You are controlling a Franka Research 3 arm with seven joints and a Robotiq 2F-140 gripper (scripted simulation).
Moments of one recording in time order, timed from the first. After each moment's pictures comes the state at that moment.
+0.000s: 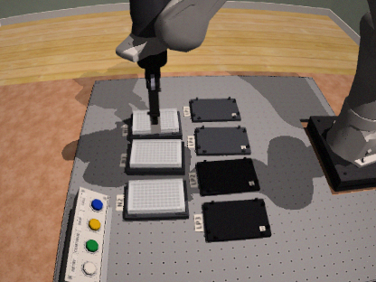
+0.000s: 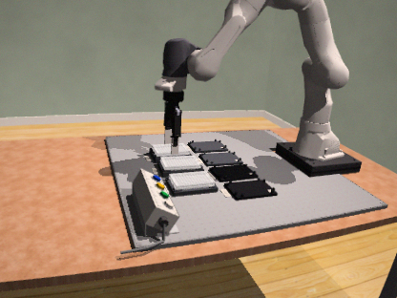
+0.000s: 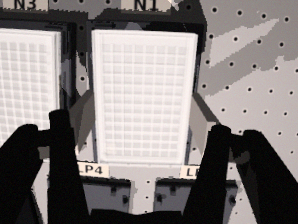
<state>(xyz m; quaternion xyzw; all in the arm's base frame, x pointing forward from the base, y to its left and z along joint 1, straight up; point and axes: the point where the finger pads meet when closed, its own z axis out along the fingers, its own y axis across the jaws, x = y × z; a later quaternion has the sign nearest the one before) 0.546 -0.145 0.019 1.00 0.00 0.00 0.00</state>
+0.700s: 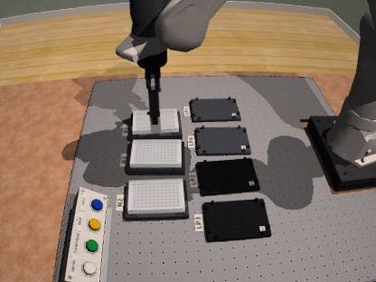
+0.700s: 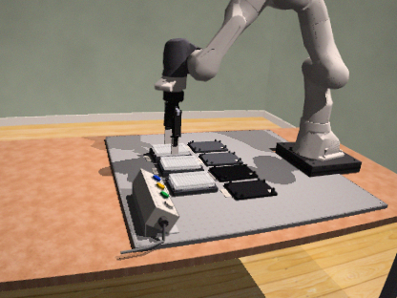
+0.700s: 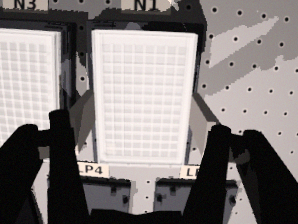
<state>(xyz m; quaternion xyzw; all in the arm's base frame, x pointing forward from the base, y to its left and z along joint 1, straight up) 0.546 -0.145 0.019 1.00 0.00 0.00 0.00</state>
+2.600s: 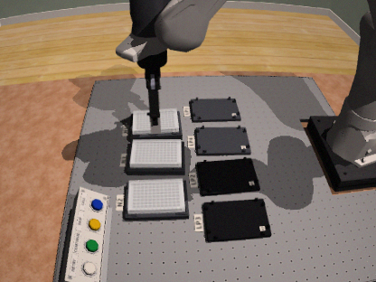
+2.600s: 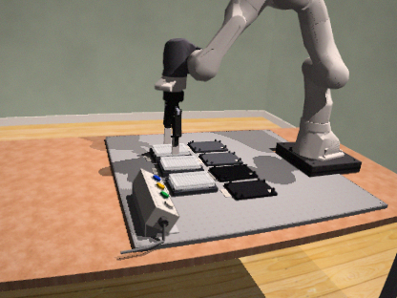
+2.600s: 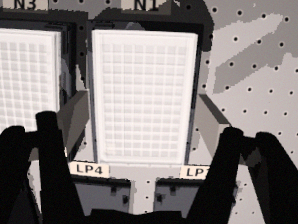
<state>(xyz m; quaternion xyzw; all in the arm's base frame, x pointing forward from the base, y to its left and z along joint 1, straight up) 0.546 -0.145 0.019 1.00 0.00 0.00 0.00</state>
